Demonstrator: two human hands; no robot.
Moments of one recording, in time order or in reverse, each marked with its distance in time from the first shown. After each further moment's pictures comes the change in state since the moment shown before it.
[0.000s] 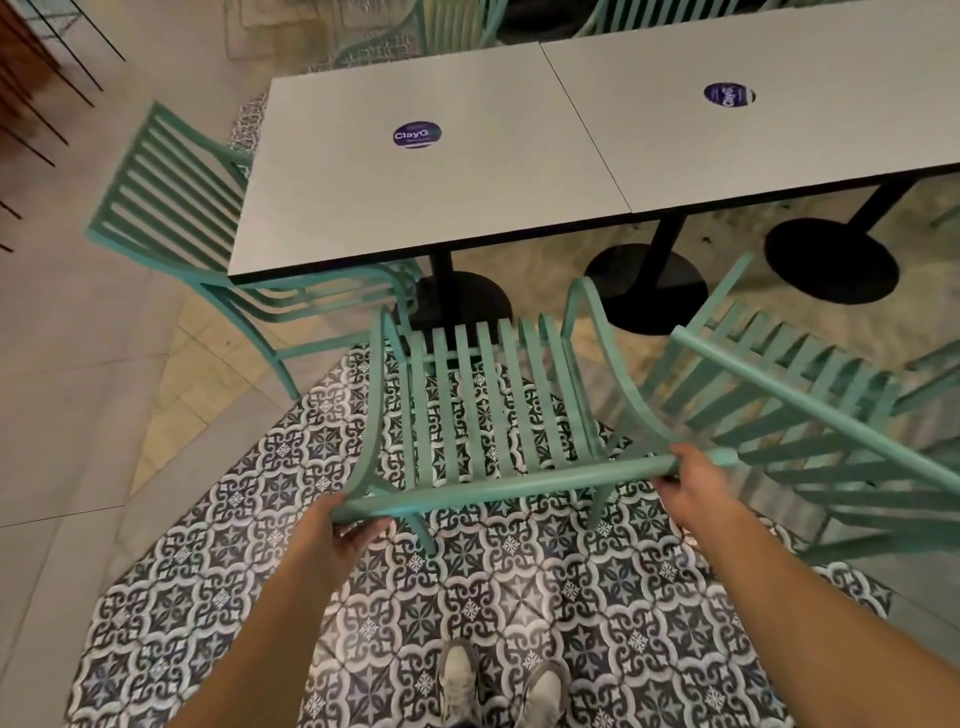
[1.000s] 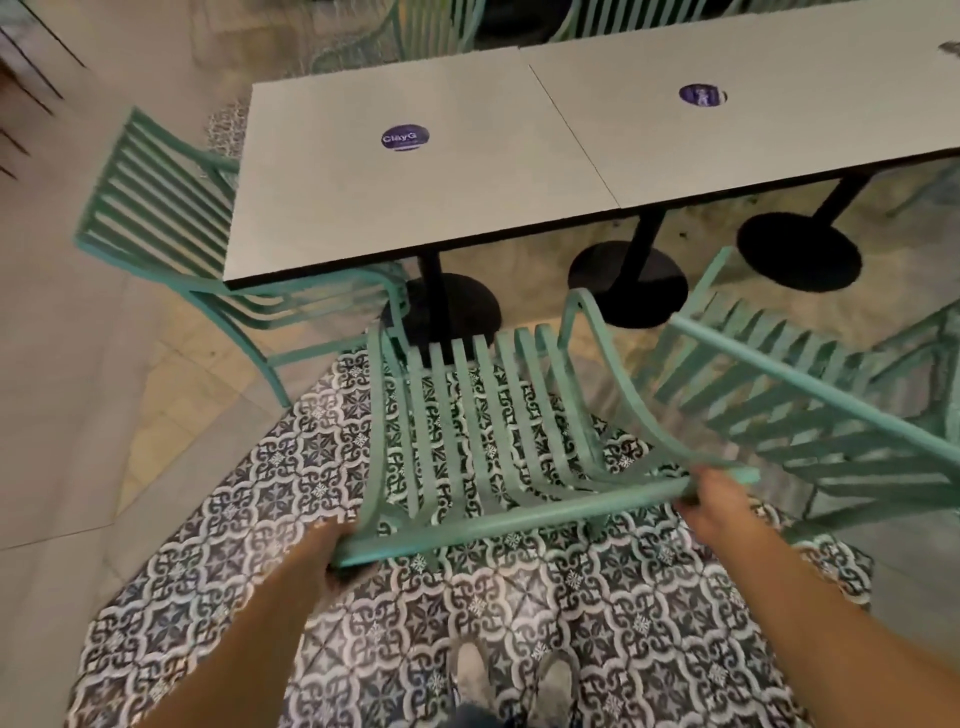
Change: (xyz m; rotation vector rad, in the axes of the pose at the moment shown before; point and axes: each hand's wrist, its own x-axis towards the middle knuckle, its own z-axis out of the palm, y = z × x) left_hand 0.011 0.018 -0.046 0.427 0.063 -0.219; right_hand -0.028 0.027 -0.034 0.033 0.085 -0.084
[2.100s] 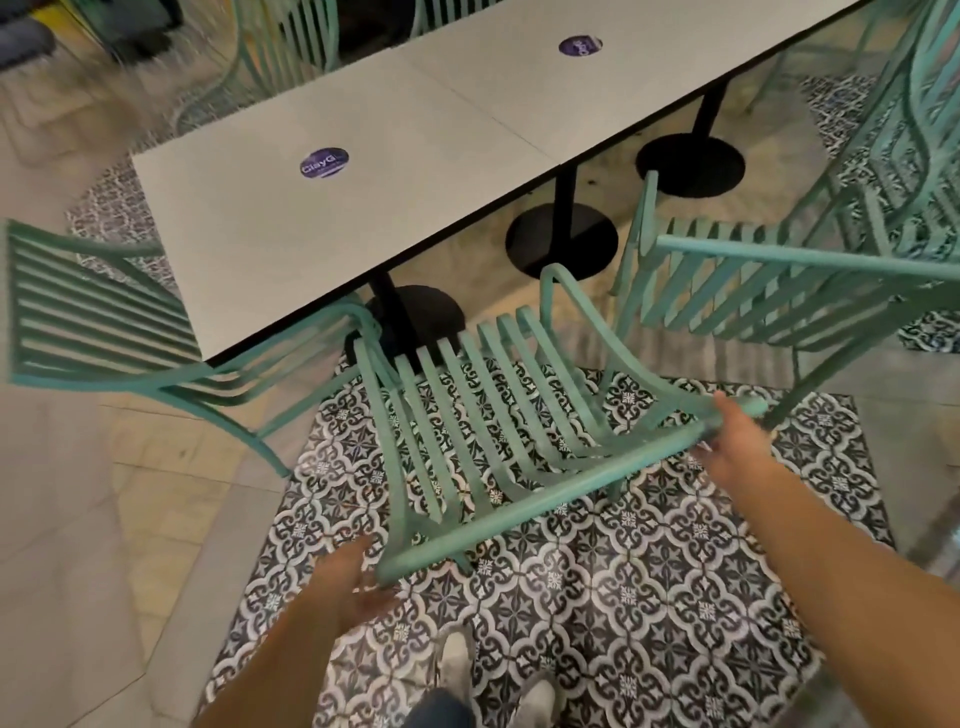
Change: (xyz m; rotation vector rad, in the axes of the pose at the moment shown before) left_hand 0.031 0.096 -0.090 0.455 0.054 0.052; right_hand -0.071 0.103 0.017 0.161 0.157 -0.145
